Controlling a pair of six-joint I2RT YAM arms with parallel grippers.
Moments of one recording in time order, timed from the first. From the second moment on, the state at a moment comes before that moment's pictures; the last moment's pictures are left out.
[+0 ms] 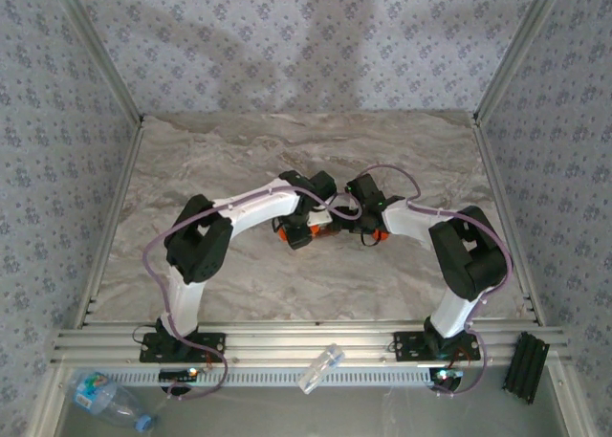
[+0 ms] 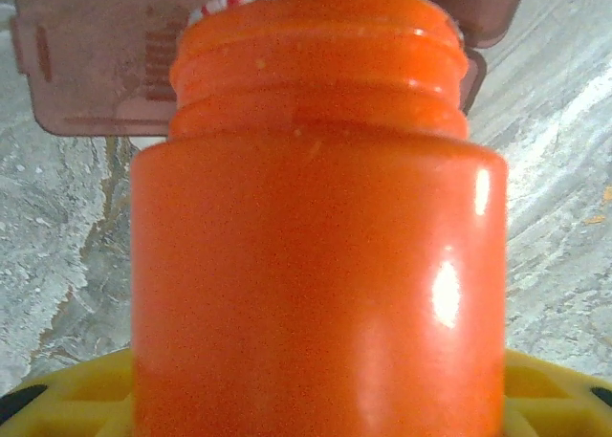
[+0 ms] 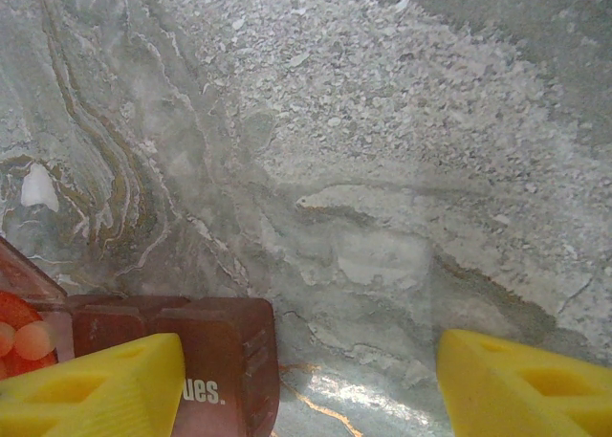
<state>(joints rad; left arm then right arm) -0.85 2.03 1.58 -1.08 -0.19 0.31 0.51 1.71 0.91 -0.23 -0.15 0.49</state>
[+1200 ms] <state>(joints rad) -0.83 1.85 1.30 -0.82 -0.17 0.34 0.51 1.71 0.91 -0.23 -0.15 0.49</state>
